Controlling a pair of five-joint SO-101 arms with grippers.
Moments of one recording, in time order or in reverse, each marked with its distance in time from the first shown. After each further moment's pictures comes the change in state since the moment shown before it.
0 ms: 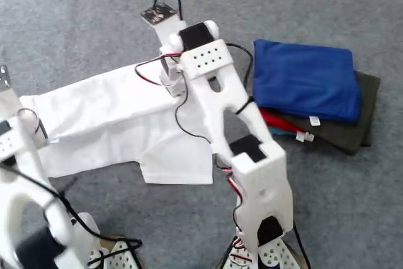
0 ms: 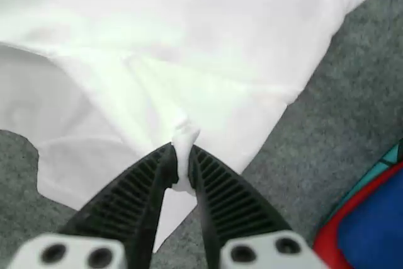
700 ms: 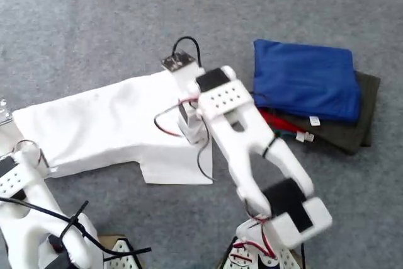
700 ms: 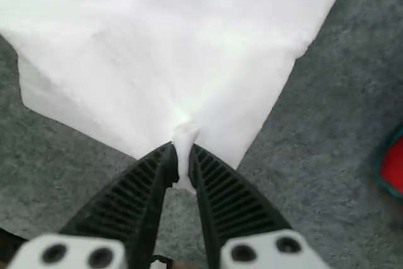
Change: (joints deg) left arm -8.7 -12.3 16.3 -2.9 -4.6; right arm -1.8 -32.8 54.9 -15.1 -2.4
